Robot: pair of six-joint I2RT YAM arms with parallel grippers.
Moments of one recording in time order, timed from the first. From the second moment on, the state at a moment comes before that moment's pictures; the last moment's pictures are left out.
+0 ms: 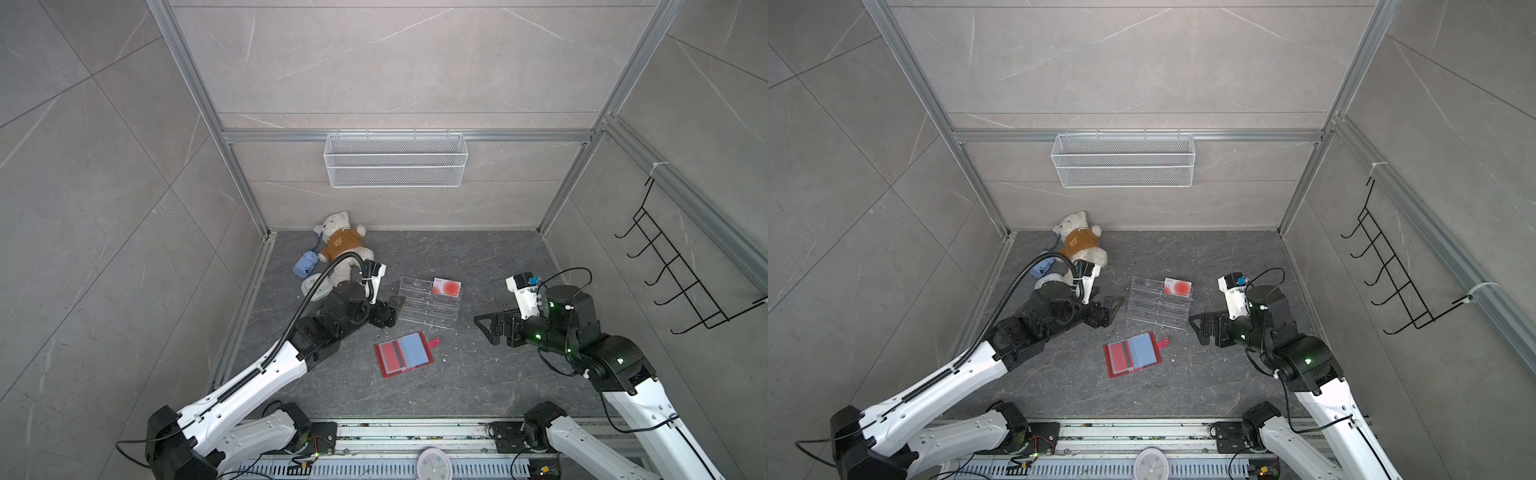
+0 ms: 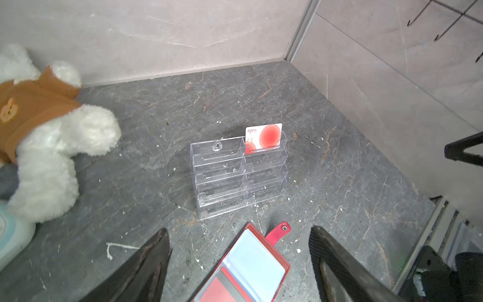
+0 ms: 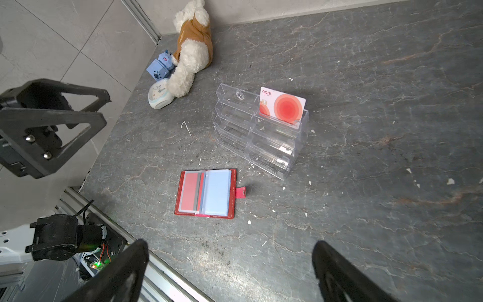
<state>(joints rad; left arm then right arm) -0.79 0.99 0.88 -0.32 -0.07 -0.35 0.41 0.77 1.04 -0.93 -0.23 0.30</state>
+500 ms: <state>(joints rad) -0.79 0.75 0.48 -0.35 -0.06 -0.93 0.41 0.78 0.95 -0.82 -0.30 0.36</state>
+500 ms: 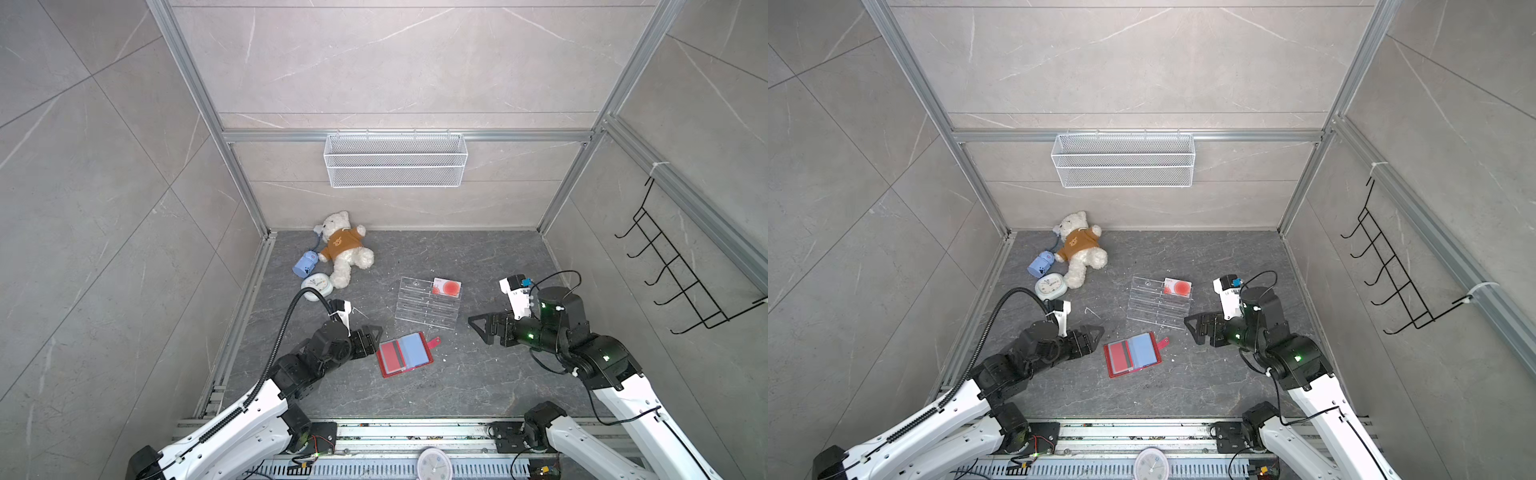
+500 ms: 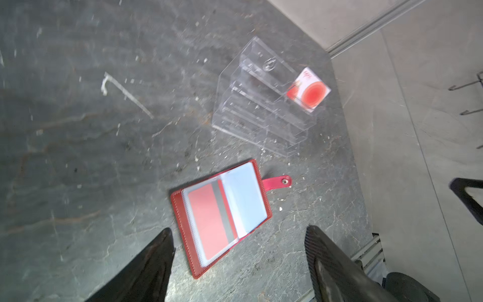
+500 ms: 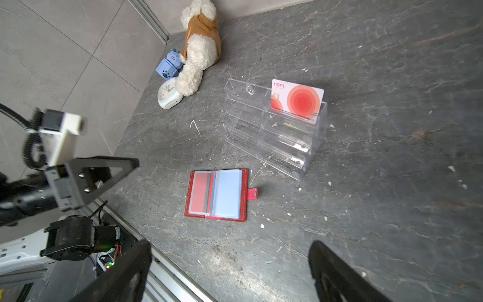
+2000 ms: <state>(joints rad) -0.79 1.29 0.17 0.53 0.14 -1.49 0.74 1.55 0.79 -0.28 -0.28 0.63</state>
